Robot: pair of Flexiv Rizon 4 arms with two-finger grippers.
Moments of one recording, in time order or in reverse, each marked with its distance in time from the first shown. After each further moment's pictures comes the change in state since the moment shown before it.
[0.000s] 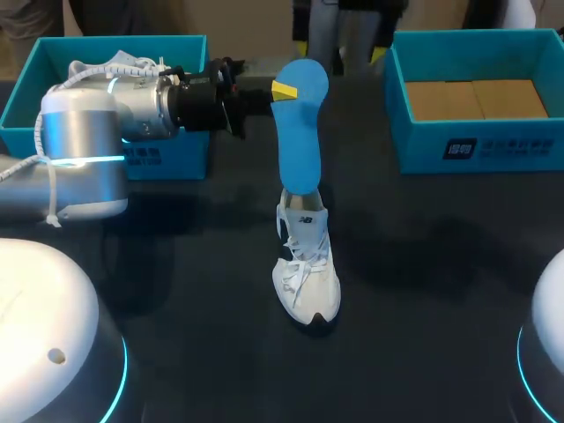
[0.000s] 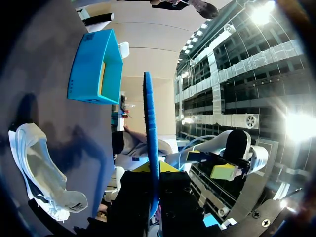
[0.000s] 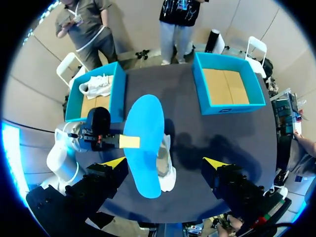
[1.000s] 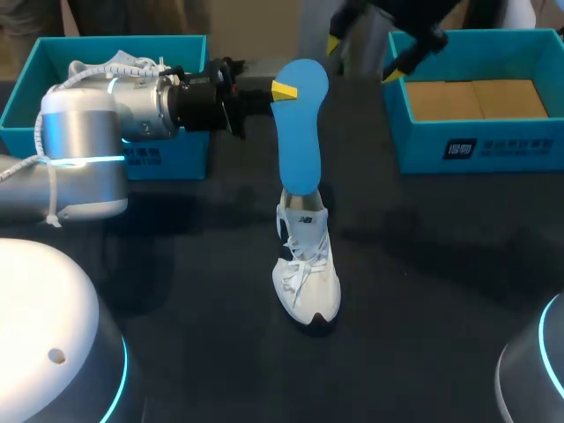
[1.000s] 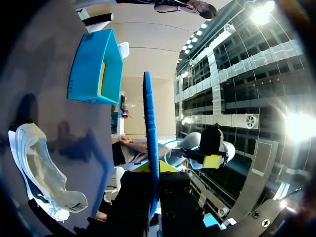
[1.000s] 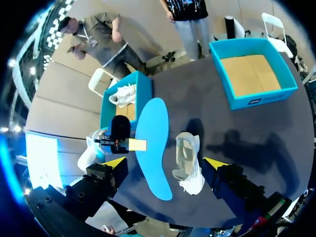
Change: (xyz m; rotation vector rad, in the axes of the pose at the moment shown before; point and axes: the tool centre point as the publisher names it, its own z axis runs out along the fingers) left arm 0.000 0.000 0.000 0.000 0.000 0.000; right arm -0.025 0.003 0.014 -0.017 0.431 0.101
